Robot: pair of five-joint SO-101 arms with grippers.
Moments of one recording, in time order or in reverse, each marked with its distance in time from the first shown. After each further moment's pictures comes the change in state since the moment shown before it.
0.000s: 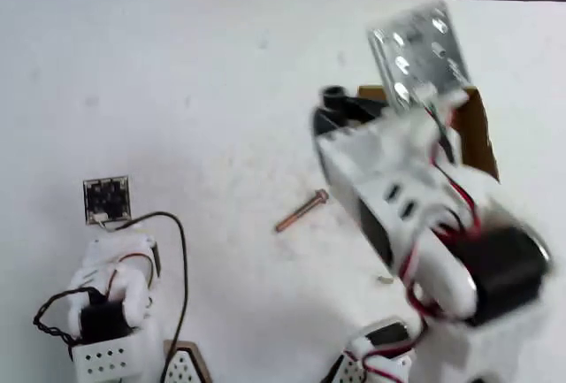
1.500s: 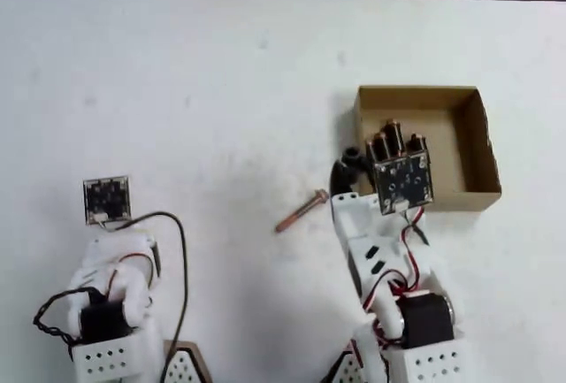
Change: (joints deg) left arm 0.0 0.0 0.0 0.0 0.0; right arm 8.9 -52.5 92.6 -49.4 -0.7
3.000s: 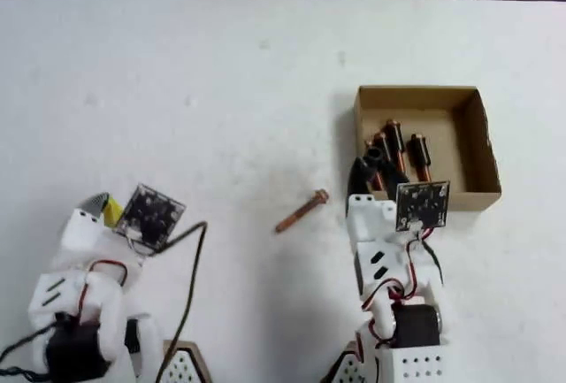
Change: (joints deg) left arm 0.0 9.9 -31.2 8.9 -42.5; right arm 7.2 -15.9 21.0 -14.2 -3.7
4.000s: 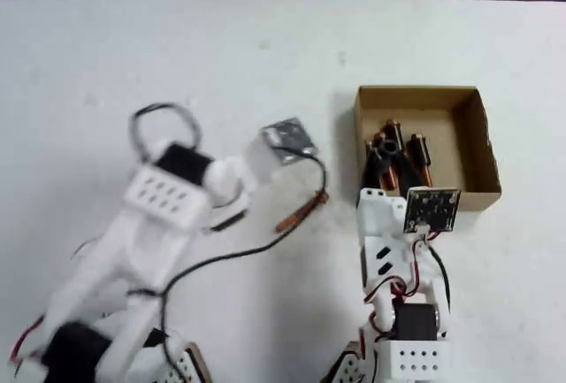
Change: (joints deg) left arm 39.5 78.2 -41.1 9.8 10.6; right arm 4.7 0.0 5.6 -9.9 0.0
